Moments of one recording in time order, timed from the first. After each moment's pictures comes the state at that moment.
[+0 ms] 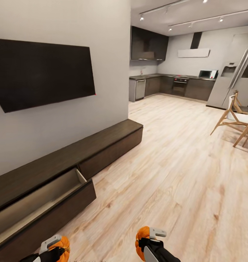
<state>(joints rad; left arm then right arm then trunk) -0.52 0.21 -0.08 -0.06 0.52 0.11 -0.17 -0.46 0.15 0.45 -0.42 -0.56 0.22 -0.48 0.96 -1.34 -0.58</state>
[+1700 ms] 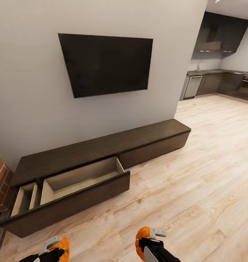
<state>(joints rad) -0.52 0.21 -0.08 -0.06 0.52 0.12 -0.17 -0.46 0.15 0.45 -0.42 -0.56 0.22 -0.48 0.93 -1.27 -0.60</state>
